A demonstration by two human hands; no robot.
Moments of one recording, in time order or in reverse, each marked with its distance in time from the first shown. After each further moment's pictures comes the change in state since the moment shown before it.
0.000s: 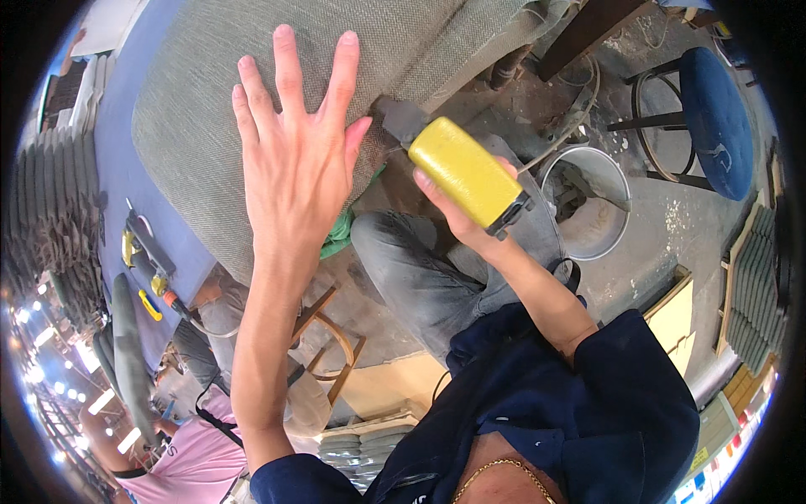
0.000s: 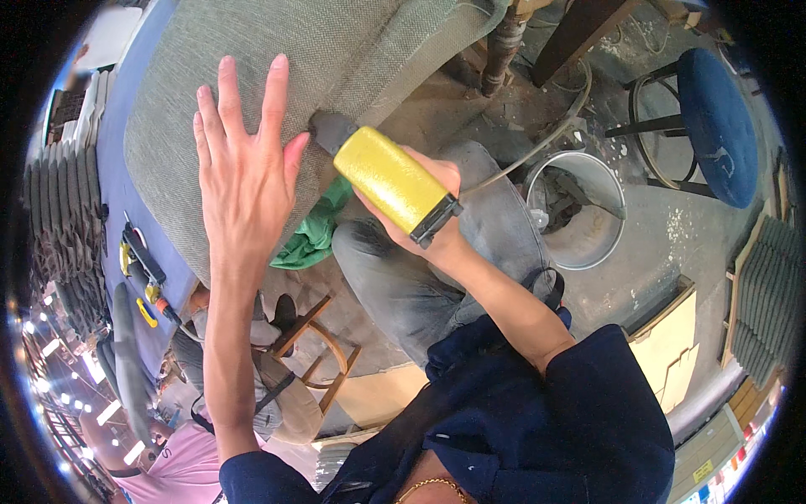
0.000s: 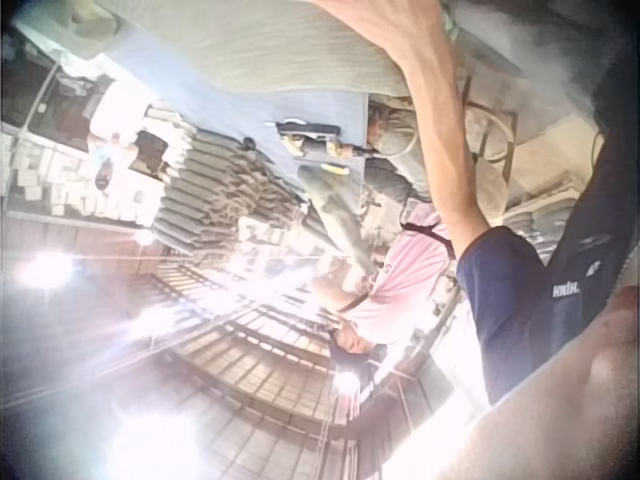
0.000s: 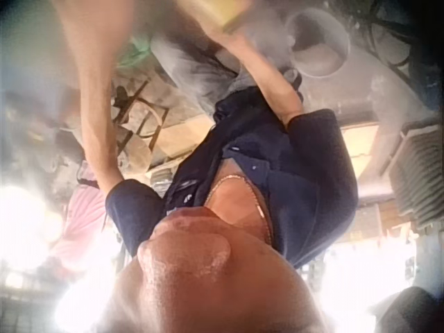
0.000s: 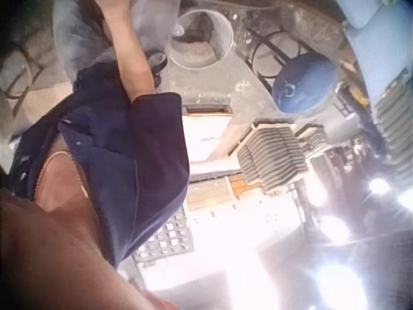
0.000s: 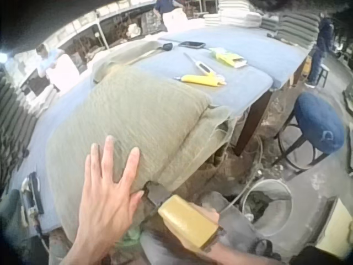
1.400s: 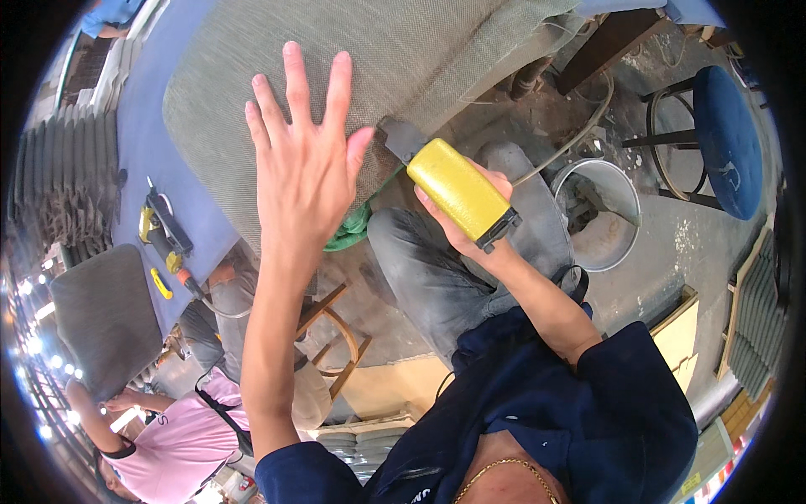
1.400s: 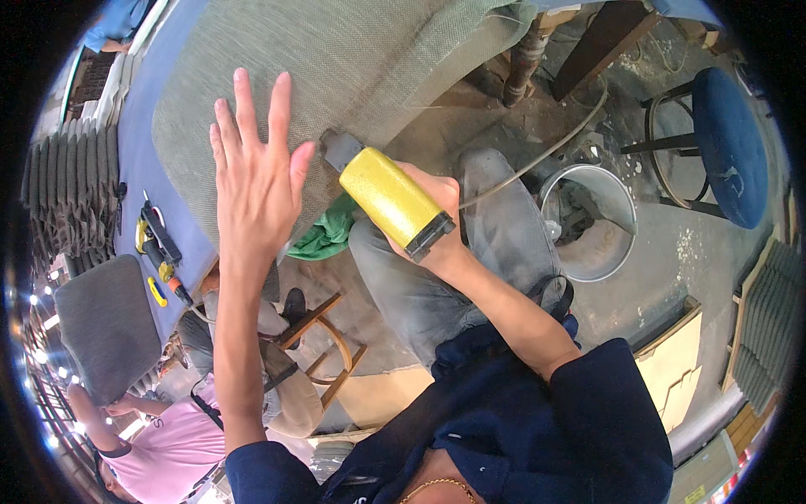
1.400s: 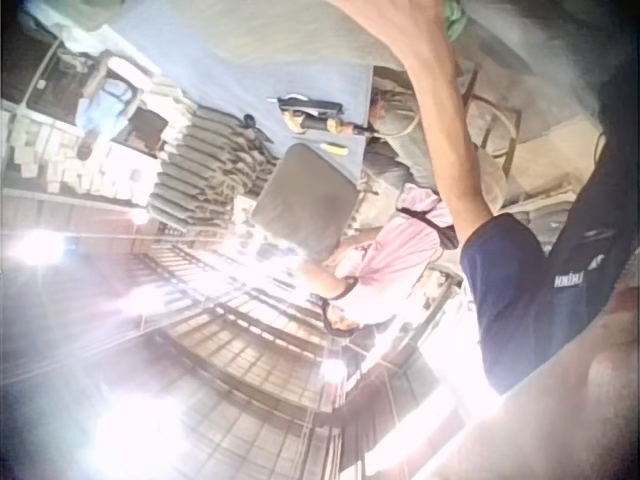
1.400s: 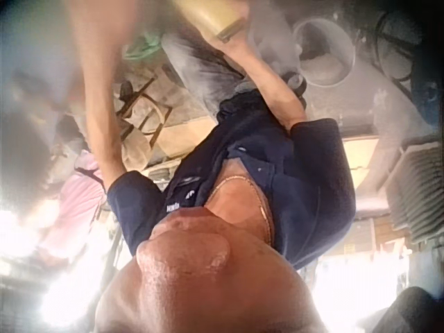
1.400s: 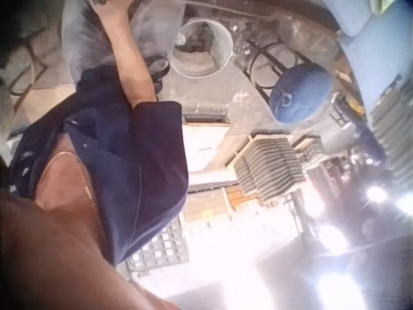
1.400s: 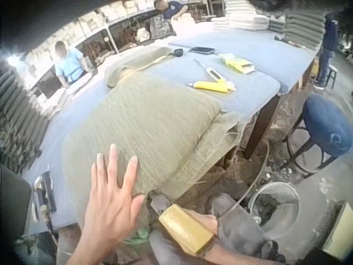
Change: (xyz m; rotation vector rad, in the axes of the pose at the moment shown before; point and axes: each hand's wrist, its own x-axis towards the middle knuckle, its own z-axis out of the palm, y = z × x) left_hand -0.021 -0.018 -0.012 -0.036 -0.056 -0.051; right_hand -0.009 -0.017 0.017 0.182 -0.004 0.047
